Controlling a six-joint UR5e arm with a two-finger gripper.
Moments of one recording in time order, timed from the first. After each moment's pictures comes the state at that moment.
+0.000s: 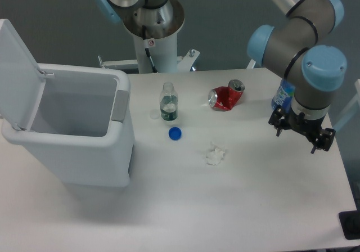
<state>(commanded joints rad) 2.75 -2.08 -1.37 -1.14 1.59 1.35</state>
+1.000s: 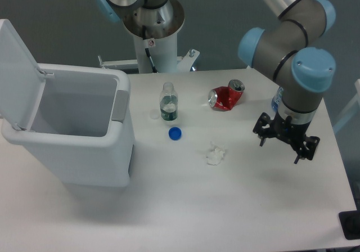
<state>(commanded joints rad) 2.69 -2.05 -1.43 -1.09 1.47 1.20</state>
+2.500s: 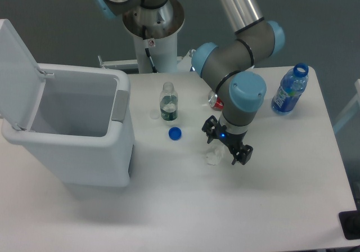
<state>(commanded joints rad) 2.61 -2.04 -1.74 -0.97 1.52 1.37</state>
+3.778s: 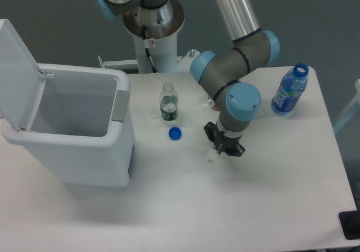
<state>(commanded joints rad) 2.61 -2.05 -1.68 -0.97 1.52 1.26</state>
